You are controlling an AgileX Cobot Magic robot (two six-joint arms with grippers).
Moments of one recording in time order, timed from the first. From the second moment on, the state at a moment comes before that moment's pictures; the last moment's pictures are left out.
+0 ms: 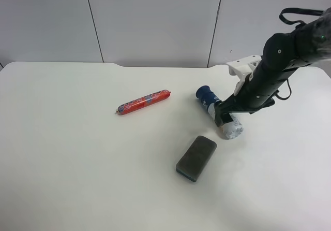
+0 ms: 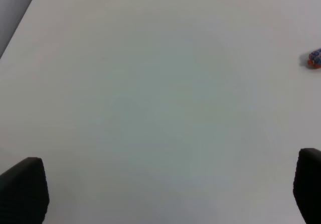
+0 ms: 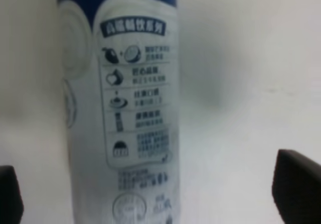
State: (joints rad) left arm 0.17 -0.01 -0.51 -0.06 1.06 0.02; right arm 0.26 1.79 -0.97 0.04 0.49 -0.18
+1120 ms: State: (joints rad) left arm 0.17 -0.01 -0.51 -0.06 1.06 0.02; right arm 0.26 0.73 -0.96 0.04 1.12 -0.13
